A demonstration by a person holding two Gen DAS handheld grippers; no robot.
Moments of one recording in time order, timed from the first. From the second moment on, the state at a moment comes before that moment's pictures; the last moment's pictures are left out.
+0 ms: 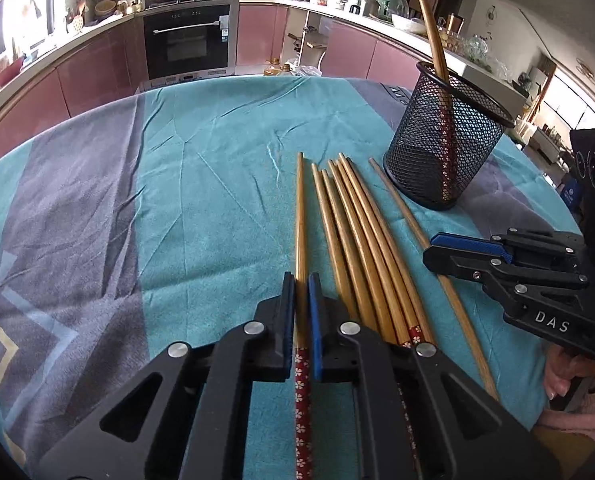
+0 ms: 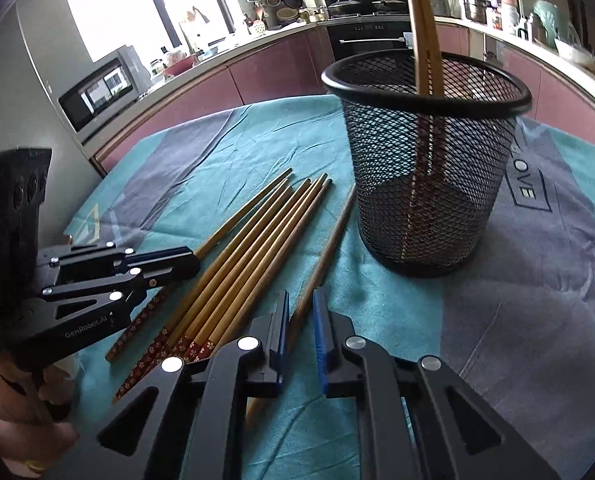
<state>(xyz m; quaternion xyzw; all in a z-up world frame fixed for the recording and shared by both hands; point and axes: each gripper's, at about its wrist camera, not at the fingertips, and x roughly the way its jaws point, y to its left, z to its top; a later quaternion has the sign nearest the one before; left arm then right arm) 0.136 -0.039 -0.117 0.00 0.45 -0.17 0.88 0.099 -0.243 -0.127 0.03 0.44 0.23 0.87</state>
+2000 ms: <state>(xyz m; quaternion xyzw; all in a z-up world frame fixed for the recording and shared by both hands) 0.096 -0.032 -0.007 -0.04 0.34 -0.28 0.90 0.070 -0.291 -0.035 0.05 0.31 0.28 0.91</state>
